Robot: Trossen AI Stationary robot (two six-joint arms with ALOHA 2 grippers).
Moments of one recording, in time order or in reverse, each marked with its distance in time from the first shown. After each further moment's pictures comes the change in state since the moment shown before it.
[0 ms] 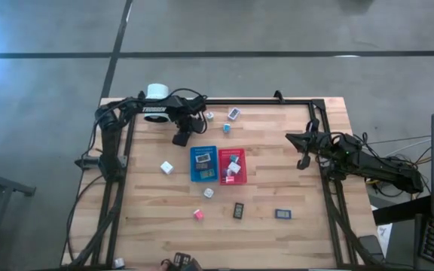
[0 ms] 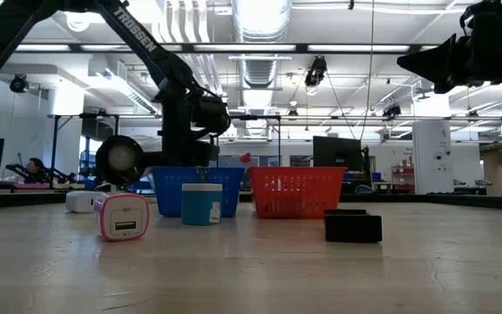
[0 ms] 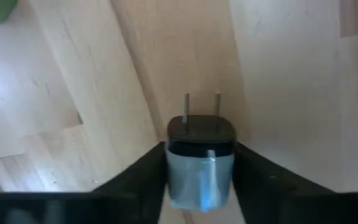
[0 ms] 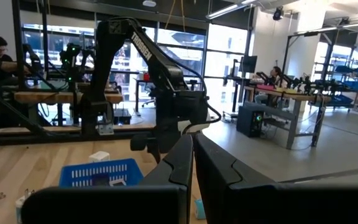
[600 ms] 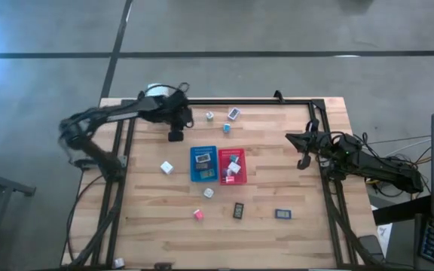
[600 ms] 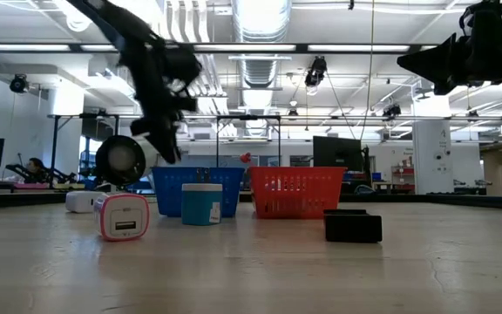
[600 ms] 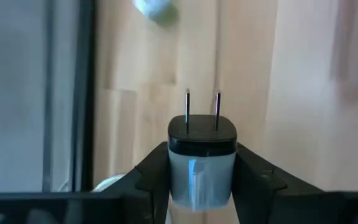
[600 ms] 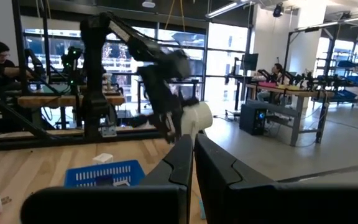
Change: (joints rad) left arm -0.021 -0.416 -0.219 0.145 -0.050 -0.276; right arm 0.000 0.000 0.000 0.000 0.000 0.036
